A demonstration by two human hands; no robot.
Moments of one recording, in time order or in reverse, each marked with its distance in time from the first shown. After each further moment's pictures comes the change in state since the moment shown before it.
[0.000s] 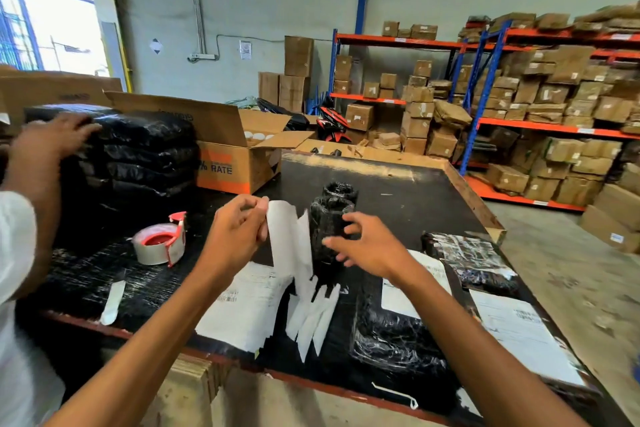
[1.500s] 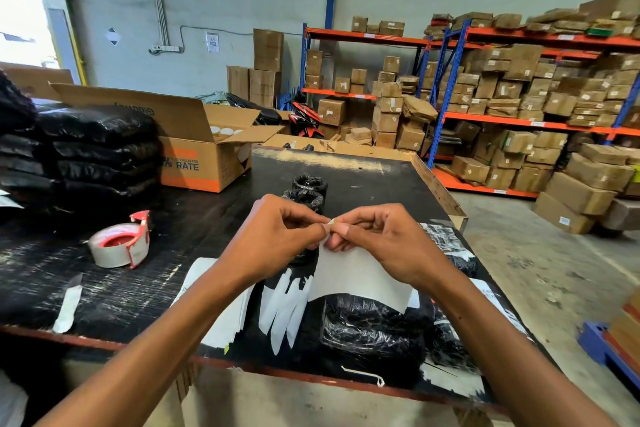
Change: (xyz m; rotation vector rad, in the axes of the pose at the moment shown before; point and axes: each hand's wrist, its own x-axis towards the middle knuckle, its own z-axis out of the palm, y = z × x) left_hand -0.034 0.054 0.050 0.124 -0.424 0.161; right_hand -0.075 -0.004 -0.048 0.216 -0.030 -0.364
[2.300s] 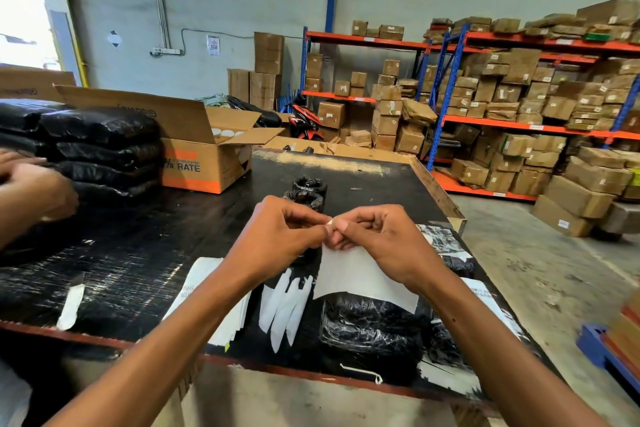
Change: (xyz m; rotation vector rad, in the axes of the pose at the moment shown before) left_hand -0.006 0.005 0.003 -0.027 0.012 -0.045; right_hand -0.001 0.004 0.005 0.049 0.059 -0.023
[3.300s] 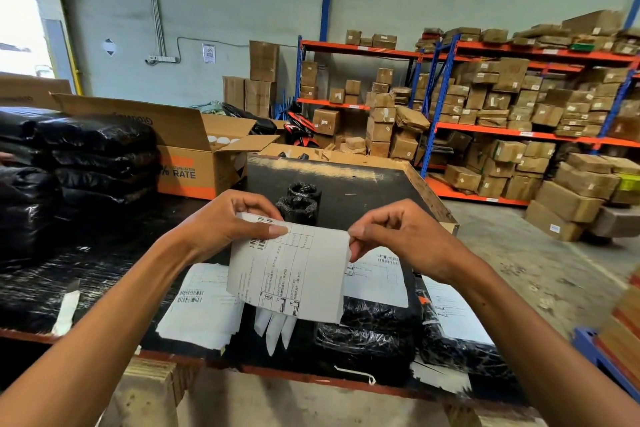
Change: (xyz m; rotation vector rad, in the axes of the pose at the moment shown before) left_hand 0.022 -0.026 -0.063 -0.224 -0.310 -0.075; right_hand -0.016 -0.033 -0.029 -0.079 -0.167 0.027
